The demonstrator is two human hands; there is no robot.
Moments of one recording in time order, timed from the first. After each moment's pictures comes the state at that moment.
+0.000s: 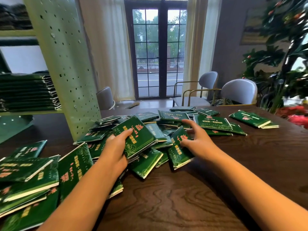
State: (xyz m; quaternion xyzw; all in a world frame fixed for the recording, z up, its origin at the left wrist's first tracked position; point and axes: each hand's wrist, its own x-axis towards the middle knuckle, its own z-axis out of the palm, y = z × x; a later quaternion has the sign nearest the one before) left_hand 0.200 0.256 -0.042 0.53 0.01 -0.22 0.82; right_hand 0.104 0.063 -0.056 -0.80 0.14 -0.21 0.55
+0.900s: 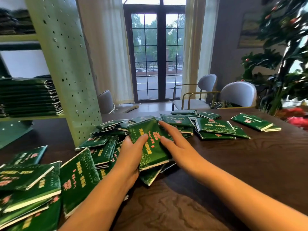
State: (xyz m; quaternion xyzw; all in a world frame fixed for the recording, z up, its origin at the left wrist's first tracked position) left_hand 0.179 0.241 -0.044 0.58 -0.09 -0.18 0.79; right_hand 0.110 0.124 -0.043 -0.83 0.01 -0.21 0.51
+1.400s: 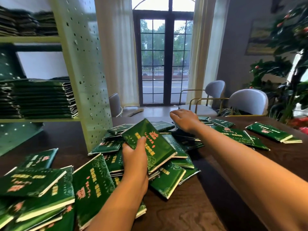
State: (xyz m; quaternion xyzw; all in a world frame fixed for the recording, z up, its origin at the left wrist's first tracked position) left_hand 0.195 0.250 -0.042 0.54 0.02 -0.09 0.84; right_hand 0.252 0.039 -0.015 -0.97 0.15 -0.14 0.12
